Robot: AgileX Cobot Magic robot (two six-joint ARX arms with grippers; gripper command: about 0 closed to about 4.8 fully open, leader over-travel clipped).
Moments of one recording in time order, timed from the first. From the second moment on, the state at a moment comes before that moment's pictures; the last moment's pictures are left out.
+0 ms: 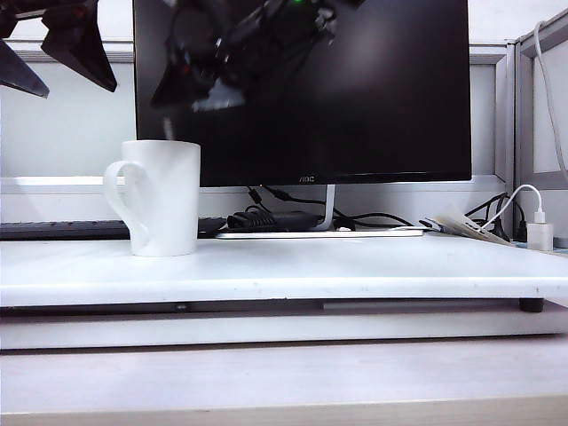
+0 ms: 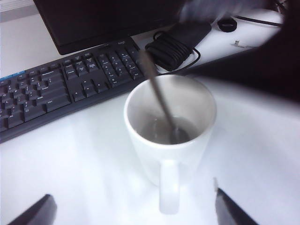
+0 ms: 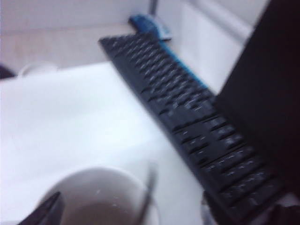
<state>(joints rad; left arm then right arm) -0.36 0.98 0.75 -0.16 -0.05 0.05 0.65 1.95 1.69 -0.05 -0.38 -0.31</state>
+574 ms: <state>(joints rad) -0.36 0.72 0.75 -0.02 -0.06 0.04 0.40 1.38 1.69 -0.34 -0.39 -0.23</state>
